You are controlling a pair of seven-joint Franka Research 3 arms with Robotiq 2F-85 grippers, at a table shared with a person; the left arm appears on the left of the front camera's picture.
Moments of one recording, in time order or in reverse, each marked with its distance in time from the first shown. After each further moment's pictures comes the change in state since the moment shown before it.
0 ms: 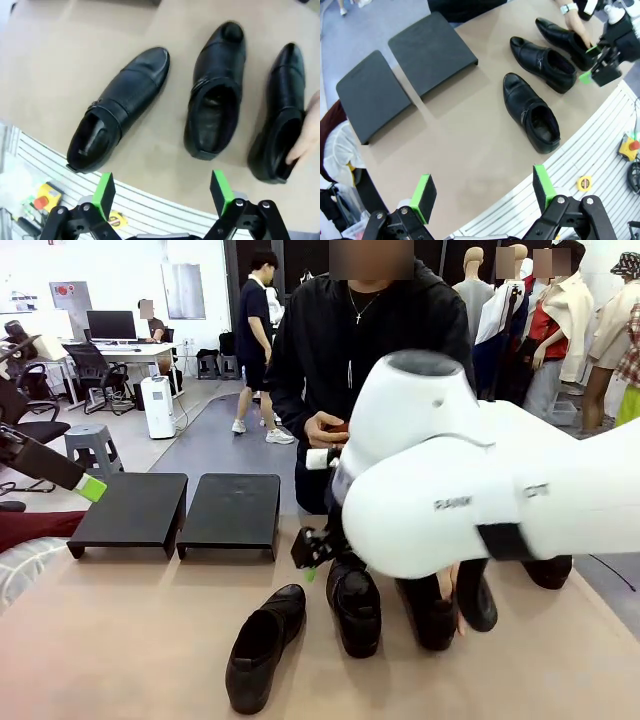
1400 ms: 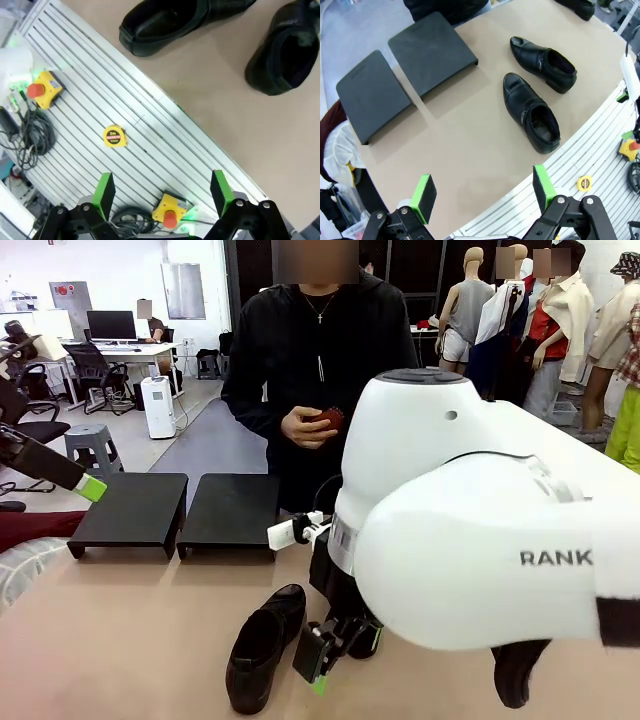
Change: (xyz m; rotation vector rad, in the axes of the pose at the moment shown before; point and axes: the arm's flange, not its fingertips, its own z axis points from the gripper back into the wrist) left arm 0.000 0.000 0.000 0.000 0.000 0.000; right arm -0.096 0.045 0.016 0.099 0.257 0.363
